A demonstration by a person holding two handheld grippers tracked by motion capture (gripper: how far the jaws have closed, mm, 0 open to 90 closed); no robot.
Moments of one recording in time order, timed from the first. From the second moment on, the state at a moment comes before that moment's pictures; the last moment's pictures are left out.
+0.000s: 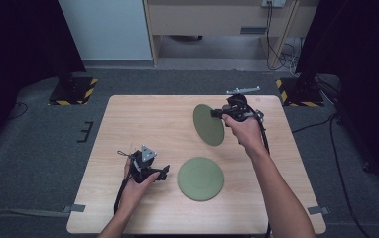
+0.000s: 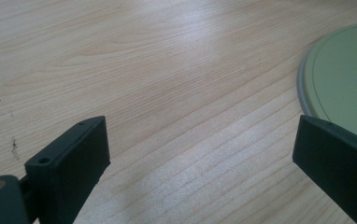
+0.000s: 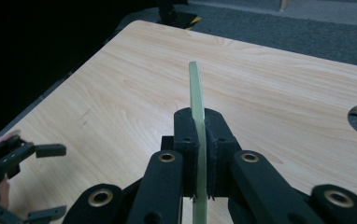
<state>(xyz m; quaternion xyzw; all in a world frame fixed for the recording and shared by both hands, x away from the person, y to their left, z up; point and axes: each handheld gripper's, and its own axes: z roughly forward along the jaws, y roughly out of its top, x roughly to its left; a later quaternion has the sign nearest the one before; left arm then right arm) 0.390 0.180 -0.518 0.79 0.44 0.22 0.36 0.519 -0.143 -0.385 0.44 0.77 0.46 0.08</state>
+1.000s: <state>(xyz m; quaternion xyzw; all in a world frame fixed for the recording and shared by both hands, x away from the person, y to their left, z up) 0.387 0.179 -0.517 0.79 0.44 0.23 0.35 0.546 -0.129 -0.378 0.48 0.74 0.46 0.10</state>
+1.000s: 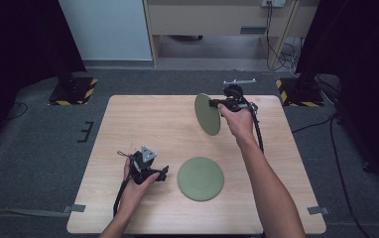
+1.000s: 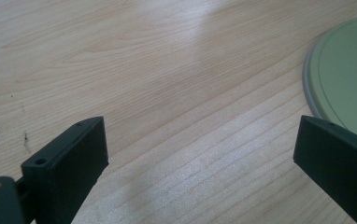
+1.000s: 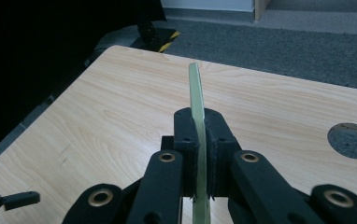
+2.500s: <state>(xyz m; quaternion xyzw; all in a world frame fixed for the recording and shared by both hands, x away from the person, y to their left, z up) 0.402 0.212 -0.513 0.77 0.49 0.23 0.35 0.577 -0.128 -0.428 0.51 0.73 0.45 0.09</state>
